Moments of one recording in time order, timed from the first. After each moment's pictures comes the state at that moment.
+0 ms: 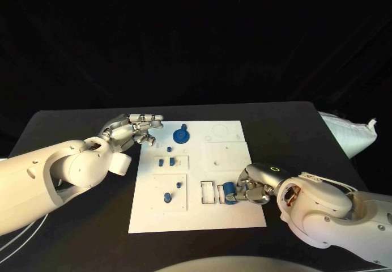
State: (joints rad) left arm 1.20 -0.86 -0.06 1.52 0.00 -0.12 0.26; left_hand 1.35 -0.12 0.45 -0.04 0.09 1.04 0.17 0.09 0.07 1.16 0.09 0.20 0.14 1.29 0.01 1.13 0.76 0.16 1.25 0.11 0.60 1.01; right arm 0.76 -1.16 0.15 2.06 -1.65 -0.26 -0.62; right_hand 1.15 -0.04 -0.22 0.29 0.26 1.07 0.09 0.22 0.20 1.33 0.01 1.10 1.06 1.47 -0.05 1.41 1.28 0.08 1.40 0.06 1.44 1.31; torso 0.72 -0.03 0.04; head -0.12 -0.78
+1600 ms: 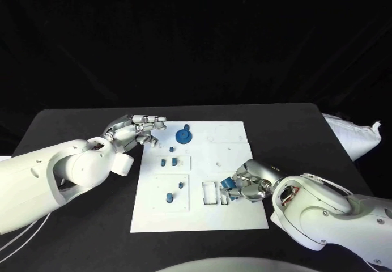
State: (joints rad) left arm 1.20 -0.86 -0.06 1.52 0.00 -0.11 0.24; left_hand 1.35 -0.12 0.44 -0.04 0.09 1.04 0.17 0.09 0.07 1.16 0.09 0.21 0.14 1.29 0.01 1.12 0.75 0.16 1.25 0.11 0.60 1.01; right arm 0.78 -1.12 0.16 2.09 -1.44 -0.43 -0.67; right_hand 1.25 -0.02 -0.10 0.29 0.34 1.08 0.08 0.27 0.28 1.35 0.00 1.07 1.10 1.47 -0.06 1.41 1.31 0.08 1.41 0.05 1.43 1.31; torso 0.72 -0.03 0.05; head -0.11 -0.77
